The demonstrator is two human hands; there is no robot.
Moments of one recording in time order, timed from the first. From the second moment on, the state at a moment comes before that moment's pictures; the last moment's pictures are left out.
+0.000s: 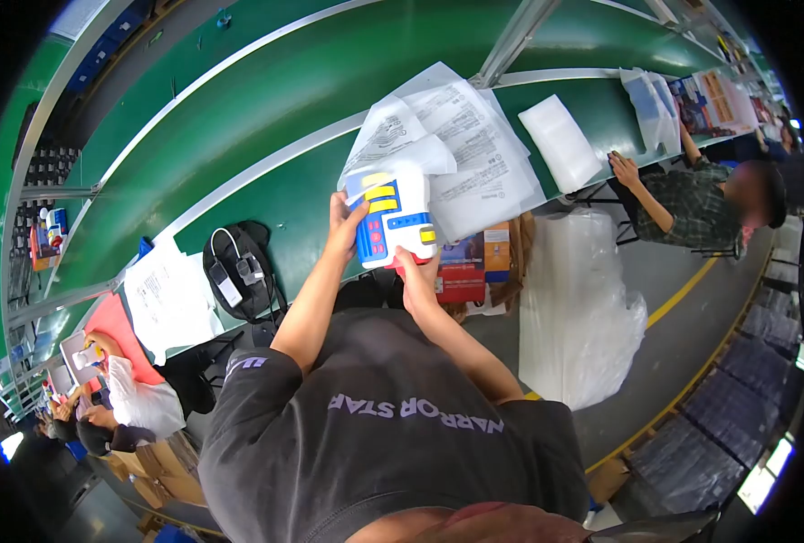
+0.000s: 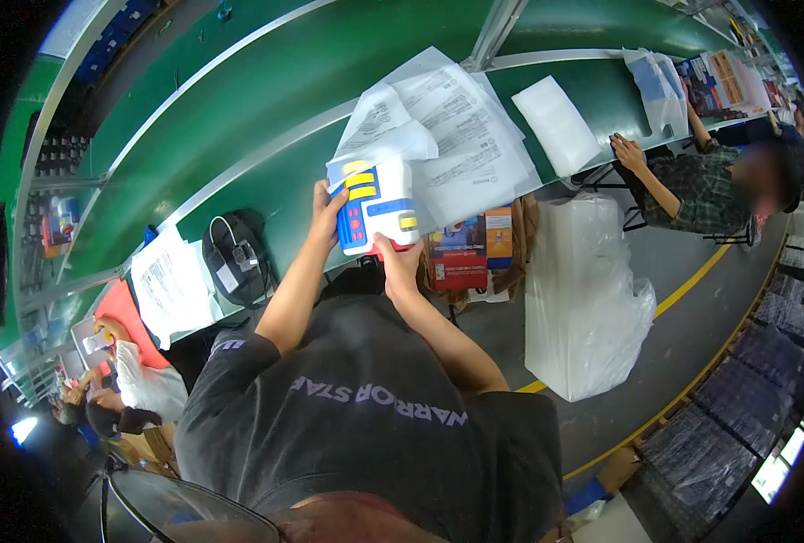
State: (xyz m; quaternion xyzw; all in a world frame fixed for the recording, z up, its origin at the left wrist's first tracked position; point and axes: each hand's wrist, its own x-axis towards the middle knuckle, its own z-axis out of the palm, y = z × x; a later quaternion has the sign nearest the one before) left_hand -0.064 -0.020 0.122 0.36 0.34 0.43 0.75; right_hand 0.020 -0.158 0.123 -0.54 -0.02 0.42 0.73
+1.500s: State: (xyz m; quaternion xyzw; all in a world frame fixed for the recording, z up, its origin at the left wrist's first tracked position) left_hand -0.151 -0.016 0.133 -0.01 0.35 0.24 0.90; right_hand 0.041 -0.147 0.165 -0.61 -0.36 0.45 0.55
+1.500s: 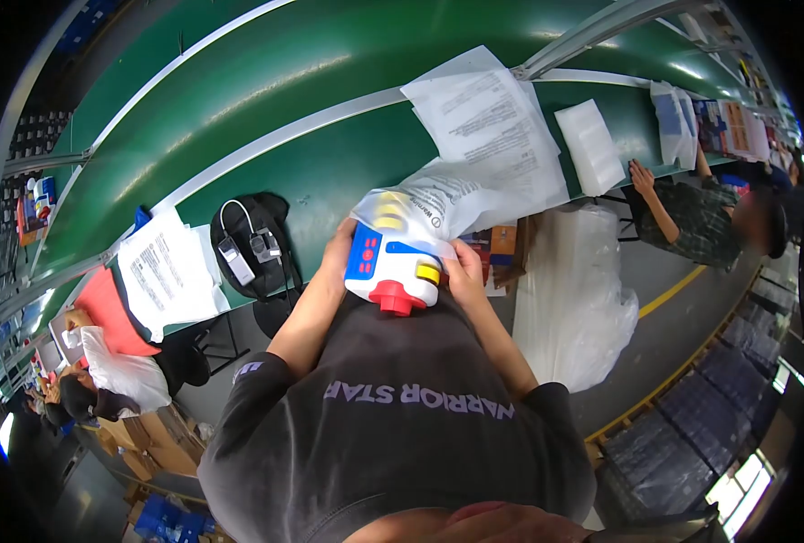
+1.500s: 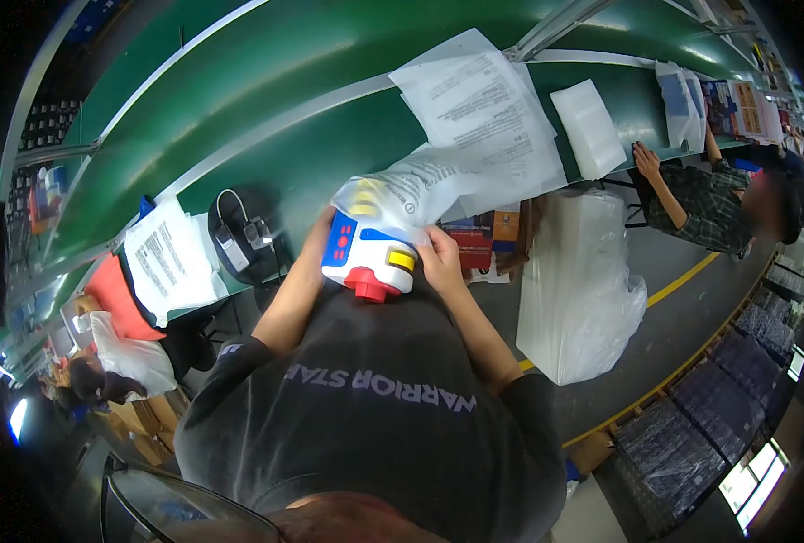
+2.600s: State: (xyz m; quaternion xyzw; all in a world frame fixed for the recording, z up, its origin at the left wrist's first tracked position) left_hand -0.092 0.069 0.220 0.47 0.36 0.45 0.67; right_hand 0.108 -0.010 0.214 -0.48 -0.11 0.49 0.72
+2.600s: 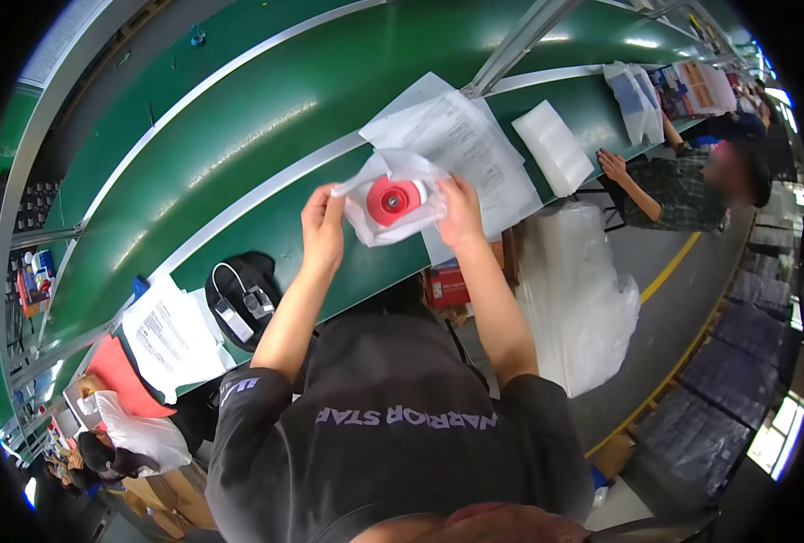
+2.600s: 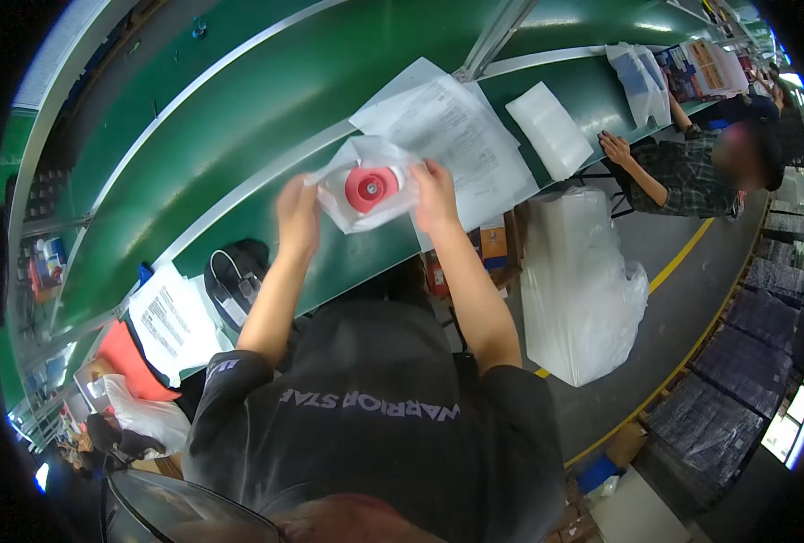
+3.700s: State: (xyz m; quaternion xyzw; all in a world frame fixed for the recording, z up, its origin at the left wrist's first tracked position) left_hand 0.005 0.303 0.087 0.91 0.32 0.24 -0.01; right_hand 0.192 0.331 0.120 -0.67 -0.41 0.34 0.51
